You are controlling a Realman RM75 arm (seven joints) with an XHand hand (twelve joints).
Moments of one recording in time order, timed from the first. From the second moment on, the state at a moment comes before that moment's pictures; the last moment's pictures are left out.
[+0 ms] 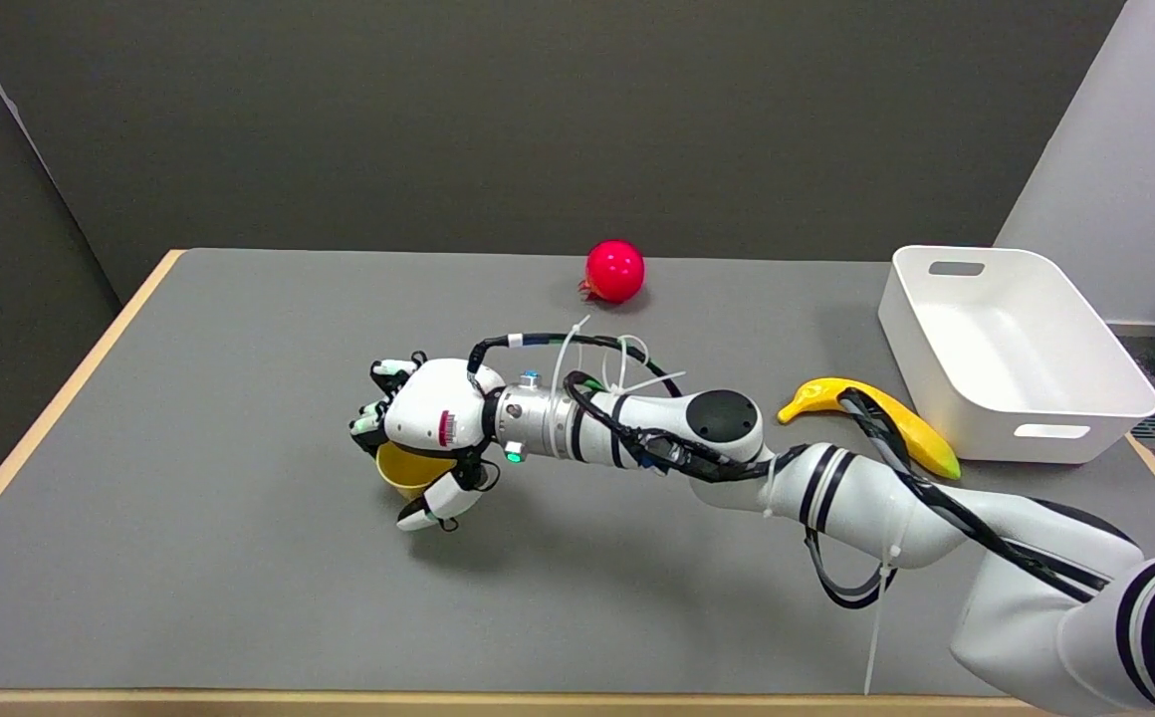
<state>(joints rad) 0.64 -1.28 -2.43 1.08 -1.02 0.34 1.57</state>
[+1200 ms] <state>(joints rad) 0.61 -1.24 -2.22 1.15 -1.00 0.35 1.57</state>
